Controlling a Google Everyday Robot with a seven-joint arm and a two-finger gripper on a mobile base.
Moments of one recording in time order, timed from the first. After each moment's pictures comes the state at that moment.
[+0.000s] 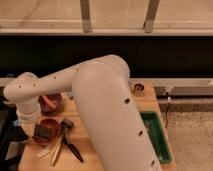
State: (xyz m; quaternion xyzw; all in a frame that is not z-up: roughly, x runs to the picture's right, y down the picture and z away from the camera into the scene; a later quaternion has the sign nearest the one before) arm -0.334 0.186 0.707 -0.43 -0.04 0.11 0.89
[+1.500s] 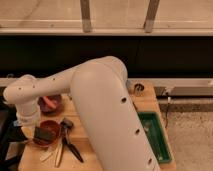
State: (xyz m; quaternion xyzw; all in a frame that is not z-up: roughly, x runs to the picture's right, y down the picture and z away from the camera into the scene) arm -0.341 0.193 0.709 -0.44 -0.04 0.10 0.89
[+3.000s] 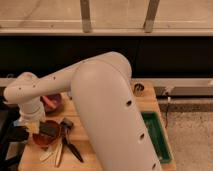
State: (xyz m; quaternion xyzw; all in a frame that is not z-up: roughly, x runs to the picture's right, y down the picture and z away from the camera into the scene) arm -0.317 0.163 0.720 -0.39 -0.01 0.12 0.91
